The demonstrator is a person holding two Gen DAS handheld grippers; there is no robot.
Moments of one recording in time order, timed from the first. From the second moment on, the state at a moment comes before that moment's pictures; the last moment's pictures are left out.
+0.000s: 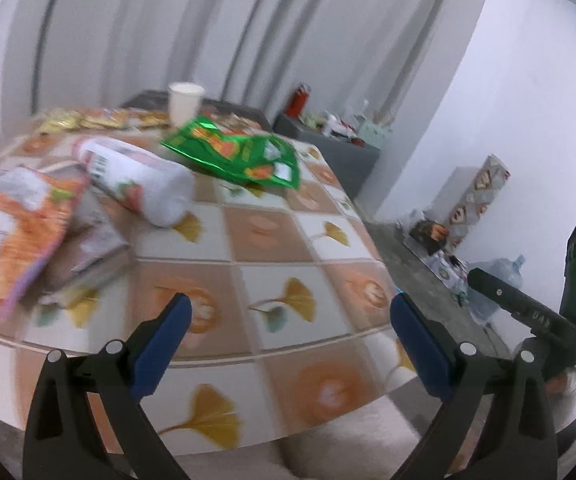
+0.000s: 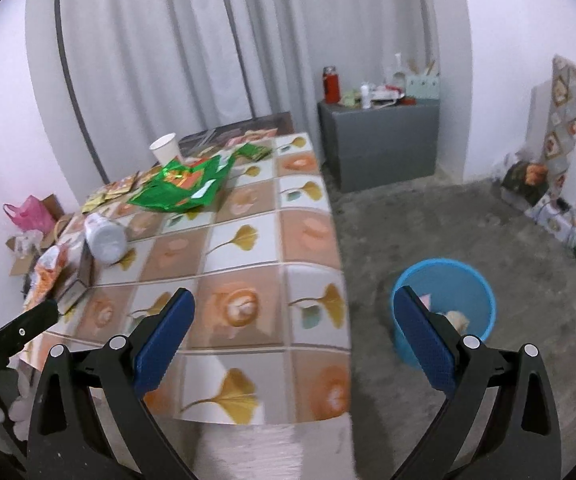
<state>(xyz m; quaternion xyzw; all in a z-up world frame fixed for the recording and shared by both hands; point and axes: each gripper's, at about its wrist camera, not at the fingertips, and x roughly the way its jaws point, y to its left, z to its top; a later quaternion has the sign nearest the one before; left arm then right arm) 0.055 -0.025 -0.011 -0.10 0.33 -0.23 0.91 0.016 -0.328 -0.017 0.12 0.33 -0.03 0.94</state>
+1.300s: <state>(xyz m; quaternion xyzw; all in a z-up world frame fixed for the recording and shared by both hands) 0.081 0.053 -0.072 0.29 0.32 0.07 0.90 0.053 -0.265 -0.030 0.12 0.39 0.04 0.91</state>
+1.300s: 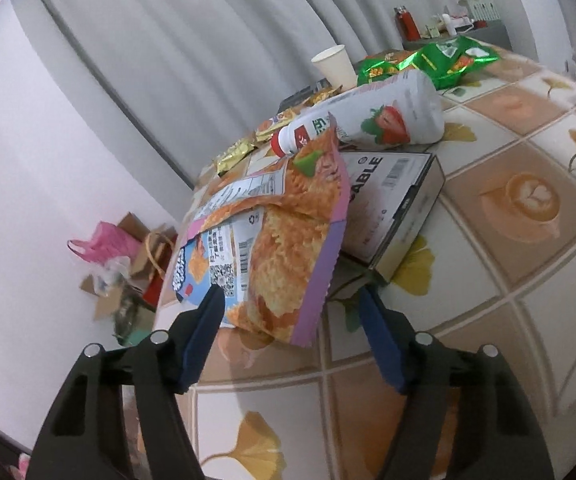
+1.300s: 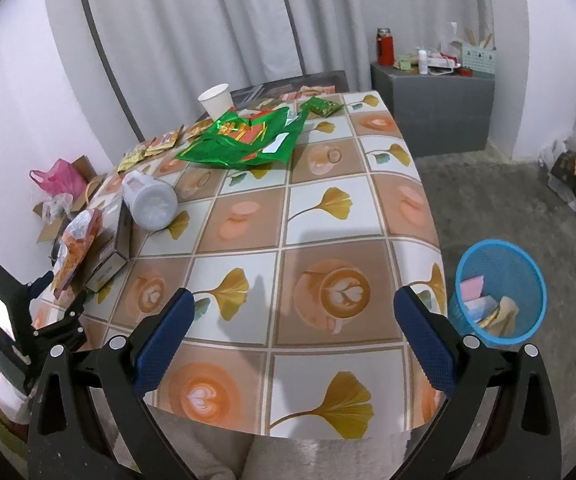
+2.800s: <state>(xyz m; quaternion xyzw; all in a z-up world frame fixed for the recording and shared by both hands) 0.059 0.083 -0.047 0.28 0.25 0.14 0.92 0.321 -0.315 -0.104 0.44 0.48 0.11 0.75</state>
